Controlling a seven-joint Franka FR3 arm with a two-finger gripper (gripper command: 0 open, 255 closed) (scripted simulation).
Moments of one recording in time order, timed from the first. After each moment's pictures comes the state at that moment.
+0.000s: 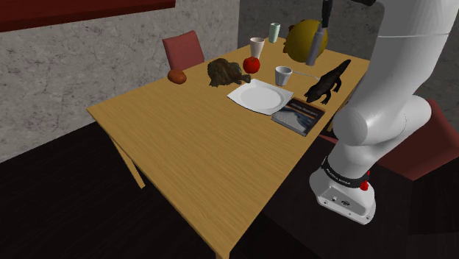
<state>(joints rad) -0.53 0.28 -0.42 -1.31 -0.05 1.33 -1.17</state>
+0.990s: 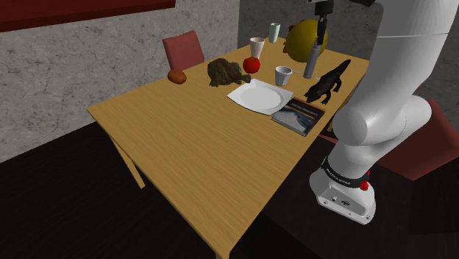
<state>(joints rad) -0.54 0.29 -0.42 -1.50 -0.05 1.53 -1.17</state>
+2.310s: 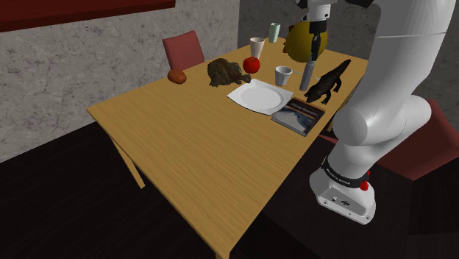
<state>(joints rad) -0.53 0.31 -0.41 -1.67 -0.04 1.71 -1.15</state>
